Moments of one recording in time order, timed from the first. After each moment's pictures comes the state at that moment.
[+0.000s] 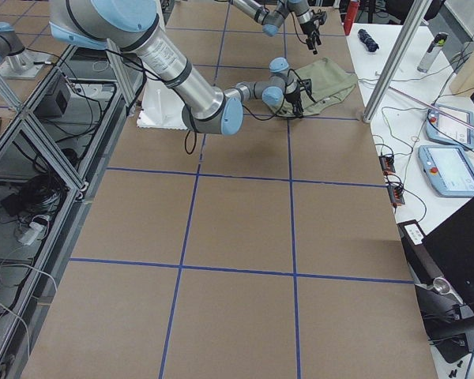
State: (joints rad) left arm -1.02 -2.10 -1.18 -2.47 -1.86 -0.64; right arm 0.57 -0.52 0.85 -0.97 1.52 1.27
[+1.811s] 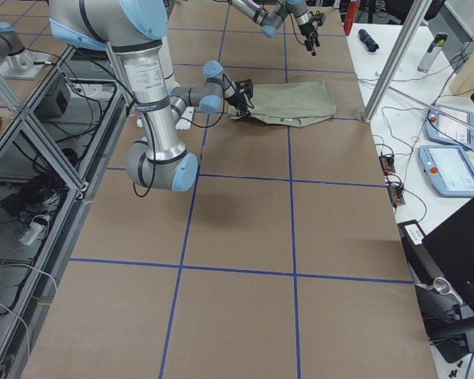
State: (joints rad) left arm -1.00 -2.09 -1.18 -2.50 -1.86 -0.66; right arm 0.25 -1.15 1.85 -1.24 1.28 1.40
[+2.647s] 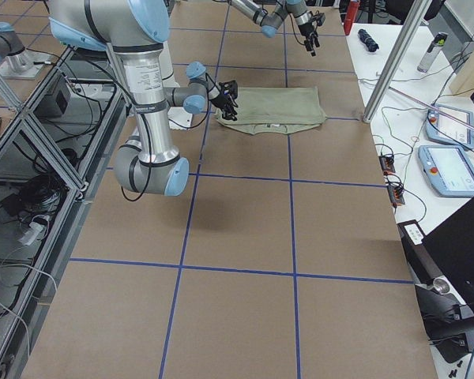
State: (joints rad) left arm -1.00 -2.09 -1.19 -2.50 -1.88 -0.67; right arm 0.20 -1.15 1.89 -1.35 1.23 1.39
